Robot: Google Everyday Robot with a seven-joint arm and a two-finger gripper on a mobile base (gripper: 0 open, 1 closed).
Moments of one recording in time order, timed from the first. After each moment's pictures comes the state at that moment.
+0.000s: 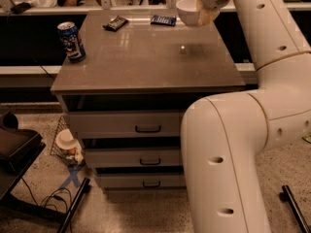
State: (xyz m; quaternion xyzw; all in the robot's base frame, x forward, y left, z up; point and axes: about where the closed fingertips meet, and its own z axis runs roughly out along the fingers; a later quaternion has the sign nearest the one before) arm 0.799 -0.168 0.942 -0.76 0.59 -0.17 0.20
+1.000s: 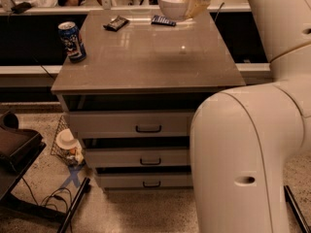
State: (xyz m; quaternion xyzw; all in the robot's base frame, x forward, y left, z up) arm 0.755 -0.114 0.982 -0.82 0.51 -0.13 0.23
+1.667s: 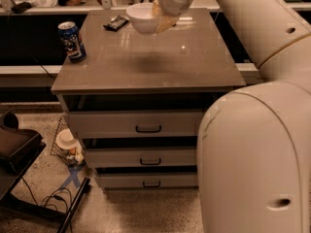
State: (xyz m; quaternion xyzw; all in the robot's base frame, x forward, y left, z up) arm 0.756 -0.030 0.942 -0.86 0.43 -0.12 0.25
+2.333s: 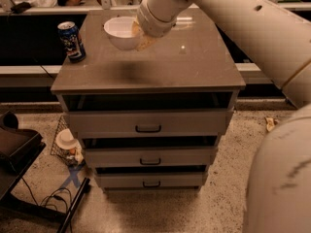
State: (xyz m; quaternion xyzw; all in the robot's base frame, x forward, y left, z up) arm 0.705 0.039 0.915 -0.88 0.36 -0.11 0.30
